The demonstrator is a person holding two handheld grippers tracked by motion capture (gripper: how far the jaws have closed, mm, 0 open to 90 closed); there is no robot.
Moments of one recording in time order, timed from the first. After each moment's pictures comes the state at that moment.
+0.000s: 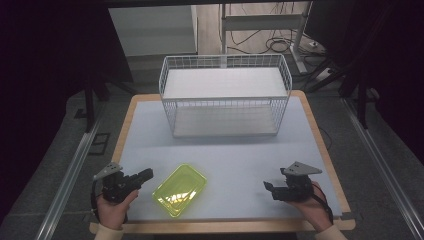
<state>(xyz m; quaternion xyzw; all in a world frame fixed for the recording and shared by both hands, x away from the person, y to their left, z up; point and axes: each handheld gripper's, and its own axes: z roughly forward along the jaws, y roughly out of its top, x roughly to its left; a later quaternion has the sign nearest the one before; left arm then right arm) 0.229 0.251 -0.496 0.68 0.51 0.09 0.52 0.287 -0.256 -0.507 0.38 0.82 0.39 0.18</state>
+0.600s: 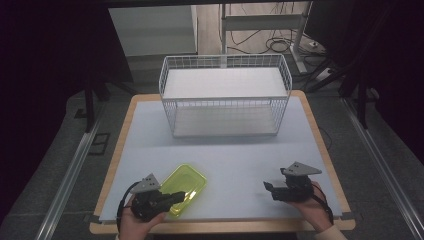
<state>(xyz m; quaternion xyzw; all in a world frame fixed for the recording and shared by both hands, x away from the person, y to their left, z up) 0.198 0.165 -0.481 0.79 0.40 0.03 0.47 0.286 -0.254 -0.506 0.38 0.82 0.38 0.19</state>
